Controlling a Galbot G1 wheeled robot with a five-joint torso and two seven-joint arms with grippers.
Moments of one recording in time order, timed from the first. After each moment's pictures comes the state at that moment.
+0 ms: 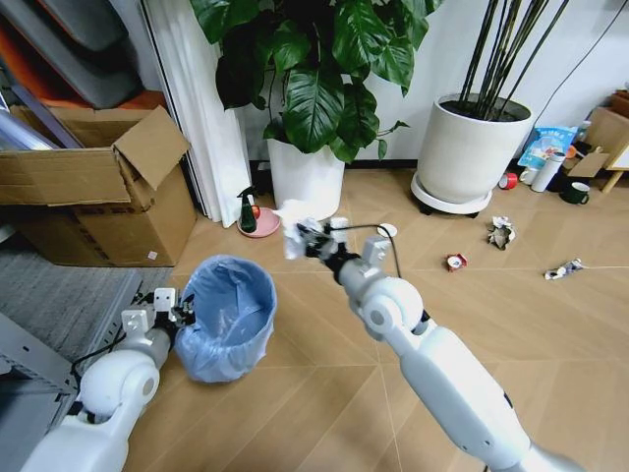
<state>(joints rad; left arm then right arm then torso) 1.20 -1.03 -0.48 -1.91 -0.63 0.57 -0.21 -0.68 1.25 -0.15 1.89 0.92 -0.40 0.20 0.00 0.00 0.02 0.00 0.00</state>
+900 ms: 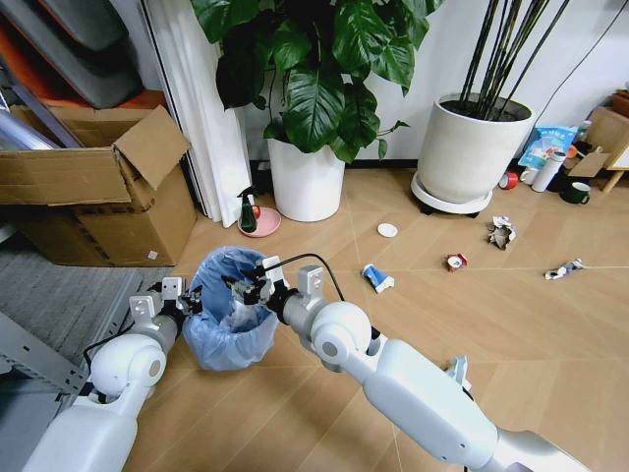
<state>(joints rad) 1.19 -1.04 -0.48 -1.92 -0.64 0.58 -0.22 -0.68 1.29 -0.28 1.84 0.90 -0.43 0.26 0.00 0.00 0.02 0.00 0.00</state>
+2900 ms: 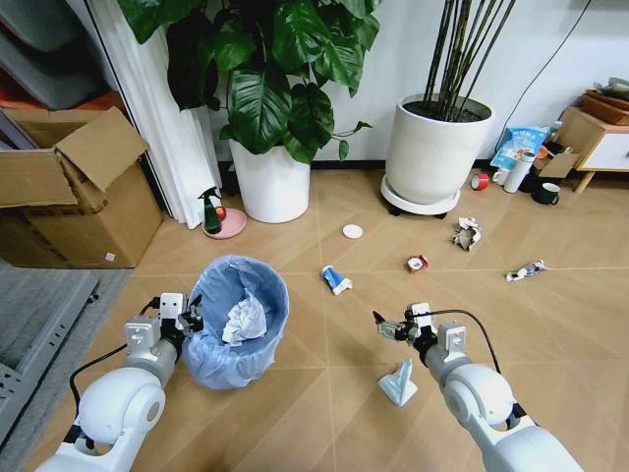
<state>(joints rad) 1.37 -1.07 -0.52 -2.12 -0.51 0.55 -0.22 -1.30 1.11 0.34 1.89 0.46 -0.41 0.08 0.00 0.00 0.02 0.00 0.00</state>
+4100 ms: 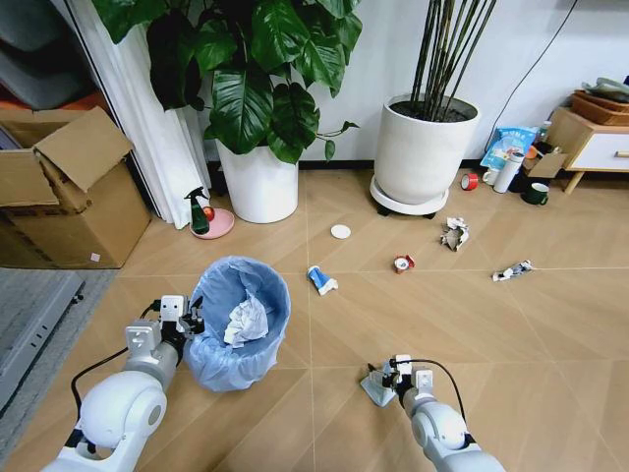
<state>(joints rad) 1.37 -1.09 -0.52 -2.11 -0.51 0.54 -0.22 -1.24 1.31 0.30 1.38 0.39 -0.28 0.05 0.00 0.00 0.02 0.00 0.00</state>
